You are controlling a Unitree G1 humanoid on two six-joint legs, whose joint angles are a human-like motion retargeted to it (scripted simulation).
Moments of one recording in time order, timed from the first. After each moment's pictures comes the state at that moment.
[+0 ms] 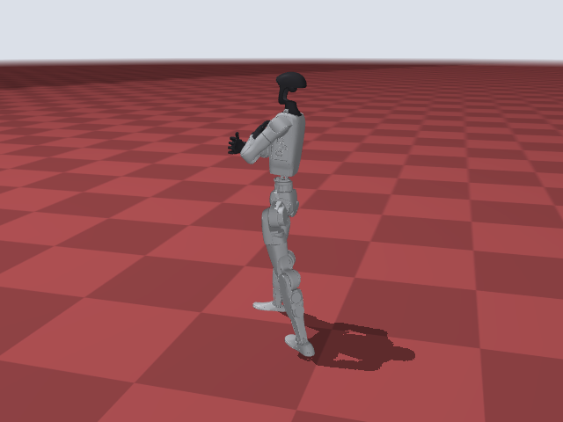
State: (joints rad) left arm -0.68 0.23 -1.16 -0.18 -0.36 -0.26 -0.05; right arm -0.47 -0.13 0.95 0.02 0.56 -0.10 0.19; waist 0.03 -0.05 -0.11; left_leg 0.26 -0.11 -0.71 0.06 -0.32 -0.05; right_leg -0.13 -0.22 0.04 -0.09 -0.01 0.26
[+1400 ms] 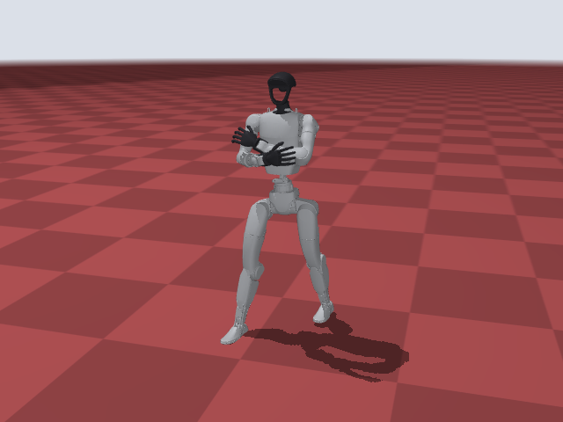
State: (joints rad) left arm -0.72 0.23 -1.16 -0.18 -0.32 -0.25 -0.01; right arm -0.46 -0.15 0.94 0.05 0.61 -0.09 0.15; waist -0.14 -0.05 -0.12; left_leg 0.24 -0.03 -0.10 0.10 -0.41 -0.03; right_leg -0.19 -0.26 -0.14 -0.09 0.13 0.24
